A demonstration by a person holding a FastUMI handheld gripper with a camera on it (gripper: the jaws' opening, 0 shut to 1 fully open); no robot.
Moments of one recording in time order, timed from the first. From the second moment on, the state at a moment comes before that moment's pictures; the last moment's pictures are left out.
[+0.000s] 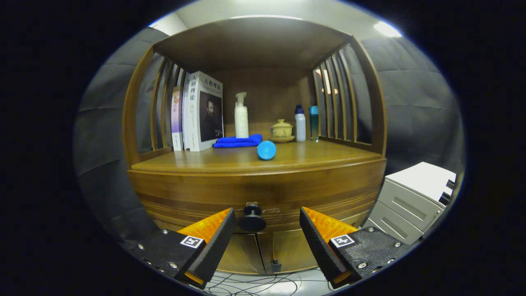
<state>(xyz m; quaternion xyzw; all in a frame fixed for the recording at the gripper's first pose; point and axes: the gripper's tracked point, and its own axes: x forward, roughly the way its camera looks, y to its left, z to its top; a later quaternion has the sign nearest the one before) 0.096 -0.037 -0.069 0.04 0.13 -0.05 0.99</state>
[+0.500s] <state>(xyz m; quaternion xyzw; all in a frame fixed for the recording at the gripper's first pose) 0.014 -0.043 0.003 0.03 0.06 -0.07 1.00</state>
